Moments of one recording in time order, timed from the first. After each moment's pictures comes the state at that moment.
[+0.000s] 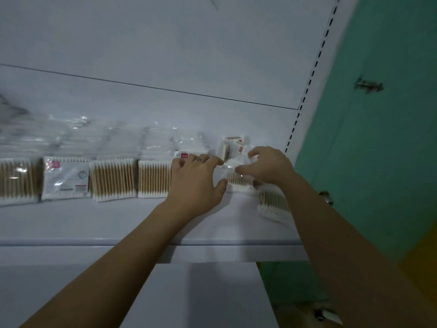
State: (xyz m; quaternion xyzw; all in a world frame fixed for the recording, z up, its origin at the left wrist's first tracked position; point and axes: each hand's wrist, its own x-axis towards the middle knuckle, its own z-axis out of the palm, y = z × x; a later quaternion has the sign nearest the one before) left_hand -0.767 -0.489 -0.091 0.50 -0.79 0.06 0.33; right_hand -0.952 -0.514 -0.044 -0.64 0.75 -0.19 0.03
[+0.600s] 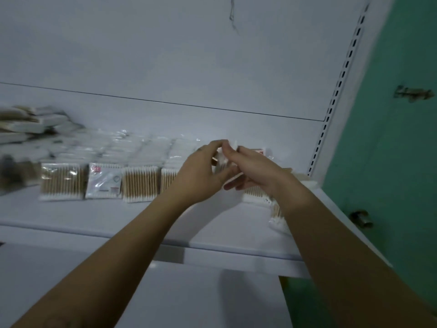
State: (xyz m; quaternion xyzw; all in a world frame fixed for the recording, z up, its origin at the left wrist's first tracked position) left_hand -0.753 -0.483 -0.047 0.46 -0.76 -0.10 0.45; right_hand -0.903 -0.497 -0.019 -0.67 0.54 -0.33 0.39
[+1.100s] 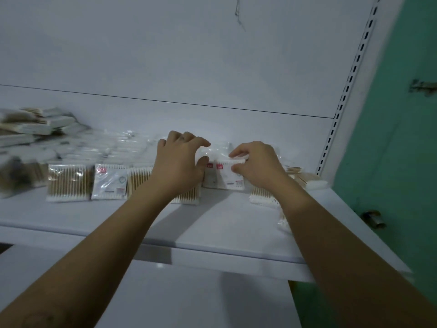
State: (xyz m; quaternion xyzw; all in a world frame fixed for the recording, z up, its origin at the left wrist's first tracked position) left_hand -0.714 -0.491 -0.038 0.57 -0.74 0.12 0.35; right_hand -0.899 -0.516 -0.029 -0.74 0.57 -0.34 0.08
